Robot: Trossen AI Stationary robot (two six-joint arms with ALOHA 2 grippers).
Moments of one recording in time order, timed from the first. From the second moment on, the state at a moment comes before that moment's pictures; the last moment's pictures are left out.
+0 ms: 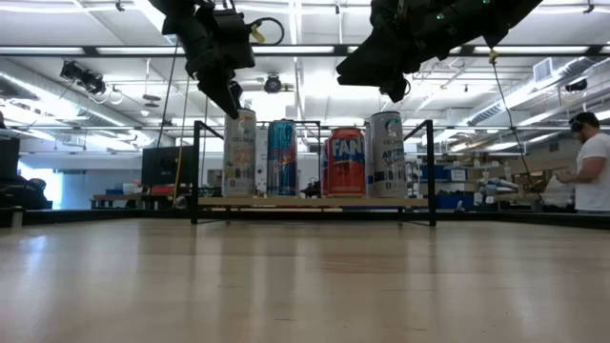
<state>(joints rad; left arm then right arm) 0.66 1.52 1.35 -0.89 0.24 0.62 -0.04 1.32 0.79 0.16 0.00 0.22</state>
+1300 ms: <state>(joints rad) 0.64 1.49 1.35 -0.90 0.09 0.61 -0.04 1.32 0.79 0.16 0.00 0.22</state>
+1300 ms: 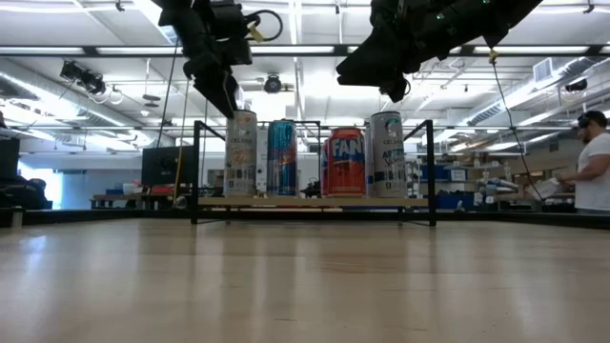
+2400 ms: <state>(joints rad) 0.60 0.86 1.35 -0.99 0.17 0.29 0.04 0.59 0.78 -0.07 -0.21 0.02</state>
